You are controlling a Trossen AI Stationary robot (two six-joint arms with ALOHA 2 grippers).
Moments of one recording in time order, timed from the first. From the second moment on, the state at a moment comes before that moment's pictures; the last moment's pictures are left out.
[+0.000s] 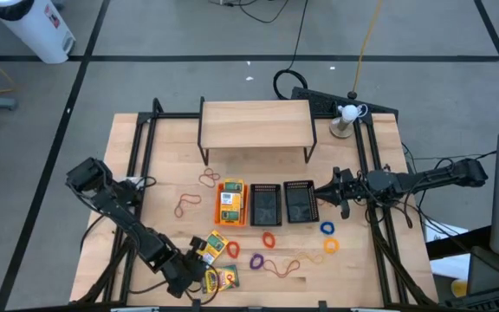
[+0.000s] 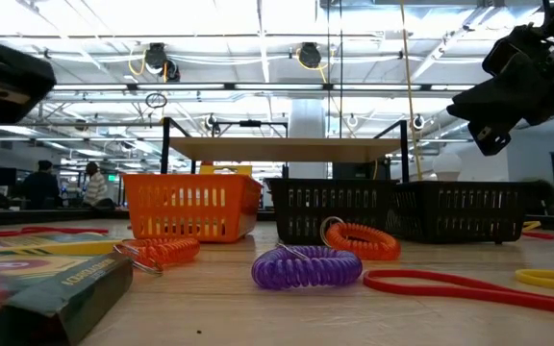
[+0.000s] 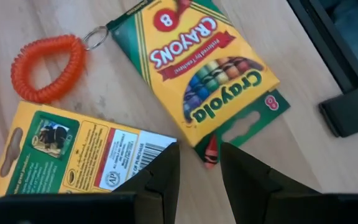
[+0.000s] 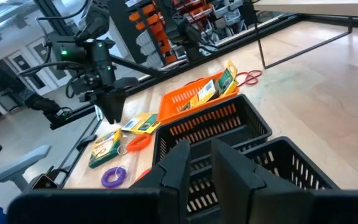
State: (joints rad) left arm -0.82 1.70 0.93 -0.29 -0.19 -0.31; right arm 0.15 0.33 0.01 0.19 0.09 0.45
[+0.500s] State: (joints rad) left arm -0.85 1.72 0.93 -0.29 -0.27 -0.29; right arm 0.15 0.33 0.01 0.19 0.09 0.46
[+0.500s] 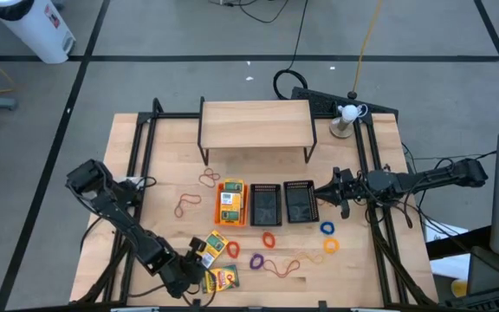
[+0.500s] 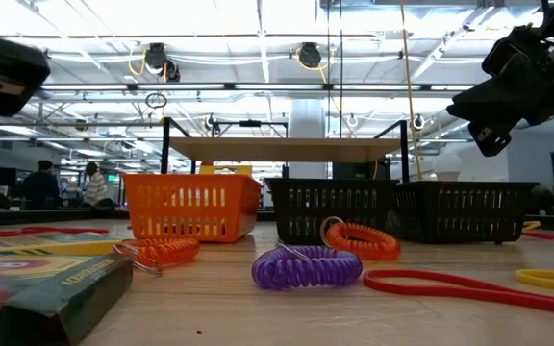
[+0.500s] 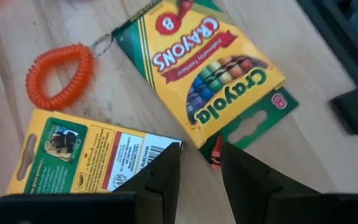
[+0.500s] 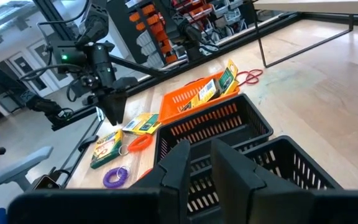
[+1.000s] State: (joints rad) left arm -0.77 1.74 0.93 -0.23 -0.23 -0.13; right arm 0.15 0.33 0.01 0.19 0.09 0.46
